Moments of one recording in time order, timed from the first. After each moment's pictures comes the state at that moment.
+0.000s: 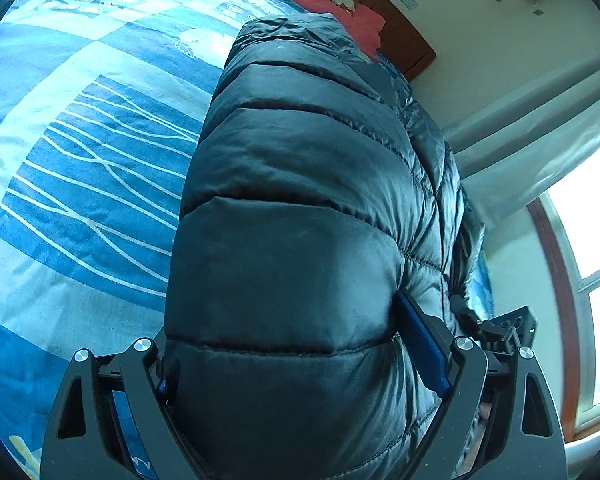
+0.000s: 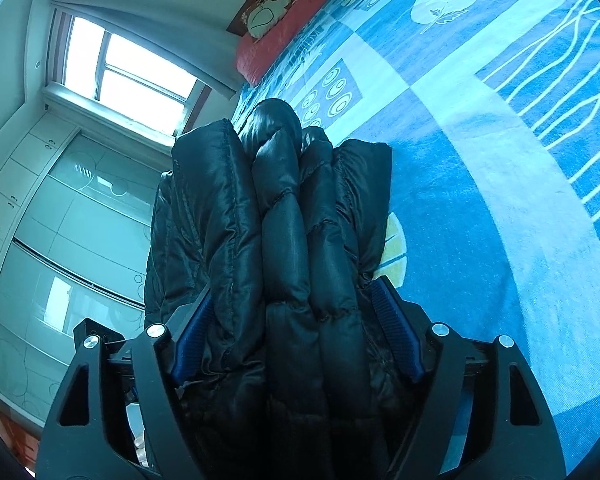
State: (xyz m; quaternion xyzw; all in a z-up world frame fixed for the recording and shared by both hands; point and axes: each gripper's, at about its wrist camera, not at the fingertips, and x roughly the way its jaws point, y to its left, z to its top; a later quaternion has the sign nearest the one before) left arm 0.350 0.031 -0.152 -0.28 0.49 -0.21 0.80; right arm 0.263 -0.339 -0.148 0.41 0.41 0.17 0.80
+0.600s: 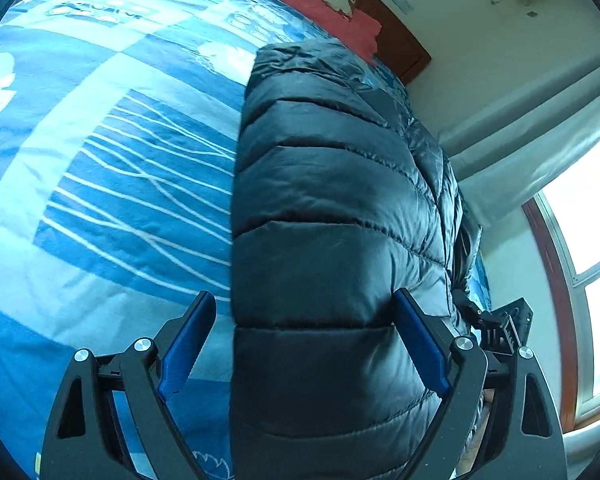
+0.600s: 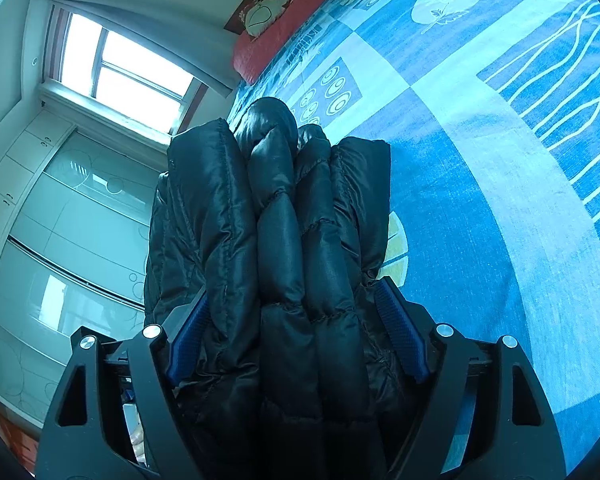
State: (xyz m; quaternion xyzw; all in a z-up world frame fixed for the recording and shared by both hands) left arm 0.338 0.077 -0.146 -0.27 0.48 -0.21 0.81; right arm 0.265 -0.338 -0.147 0.41 0.41 0.16 0.80
